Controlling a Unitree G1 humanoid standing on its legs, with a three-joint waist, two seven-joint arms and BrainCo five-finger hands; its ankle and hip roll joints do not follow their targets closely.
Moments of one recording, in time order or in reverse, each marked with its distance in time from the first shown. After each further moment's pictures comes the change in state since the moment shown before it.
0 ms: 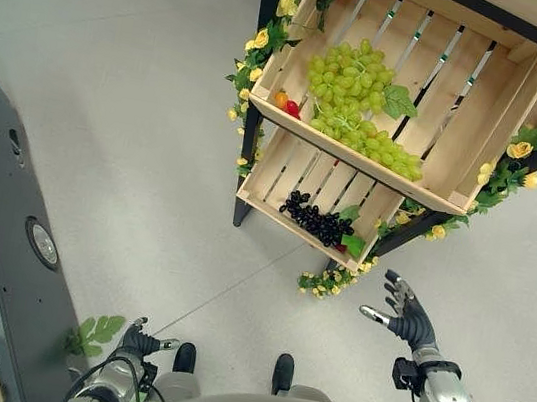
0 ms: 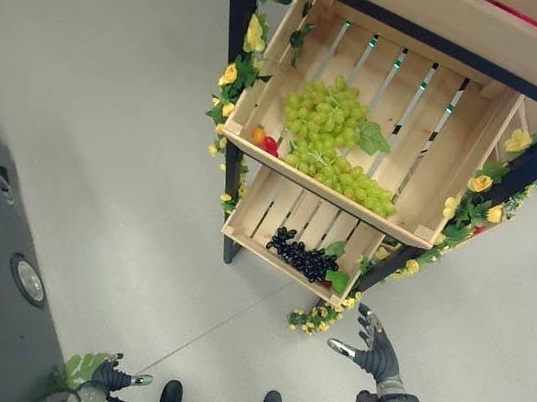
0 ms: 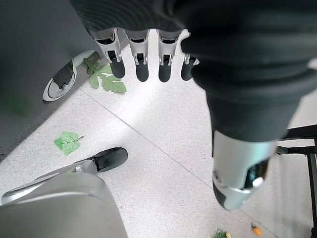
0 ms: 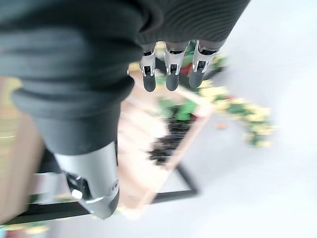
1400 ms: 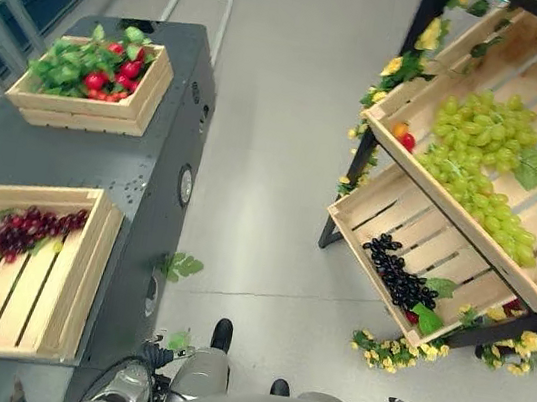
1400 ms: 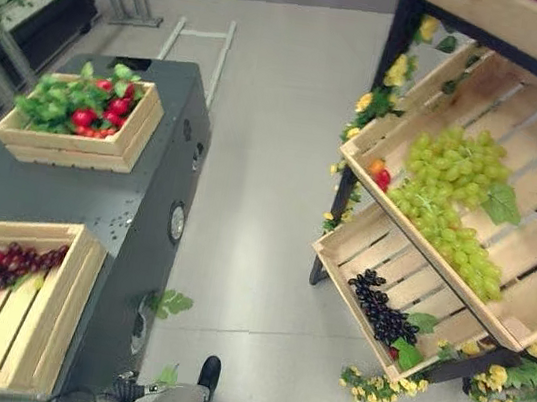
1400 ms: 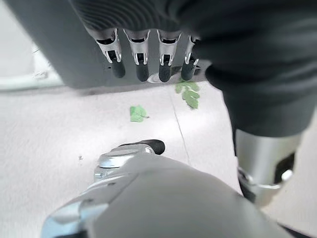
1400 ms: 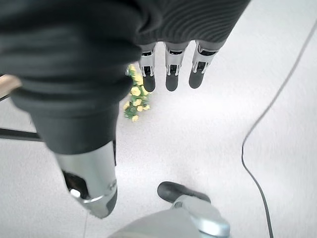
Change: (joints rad) left arm -0.040 -0.045 0.020 0.143 -0.140 -0.024 -0.072; right arm -0.276 0.094 0.099 0.950 -0.034 0.057 -0.111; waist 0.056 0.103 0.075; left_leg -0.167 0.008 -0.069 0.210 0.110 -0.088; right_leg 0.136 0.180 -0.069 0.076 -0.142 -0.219
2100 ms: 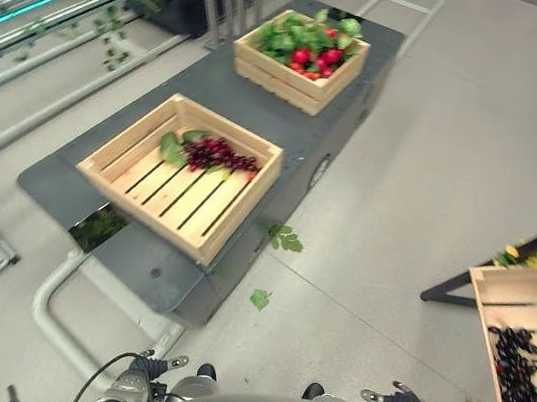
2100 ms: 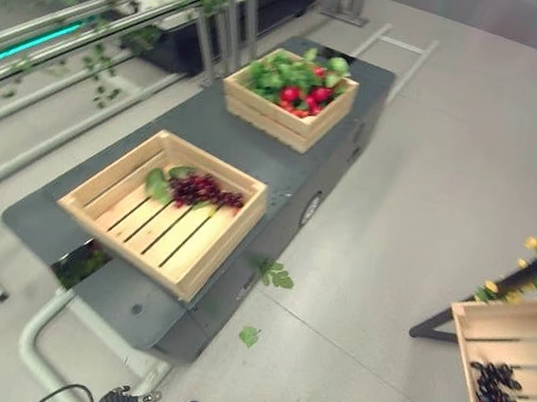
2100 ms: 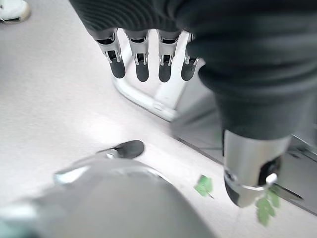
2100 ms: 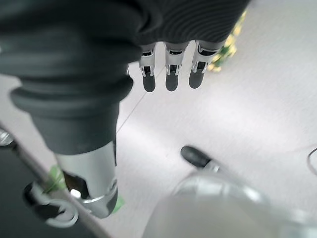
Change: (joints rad) left arm 0.046 0.033 0.034 0.035 -0.016 0.022 -0.004; right arm -0.039 0.085 -0.069 -0.046 -0.007 0.013 -0.003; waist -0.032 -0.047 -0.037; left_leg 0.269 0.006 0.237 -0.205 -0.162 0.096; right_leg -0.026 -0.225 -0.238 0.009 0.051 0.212
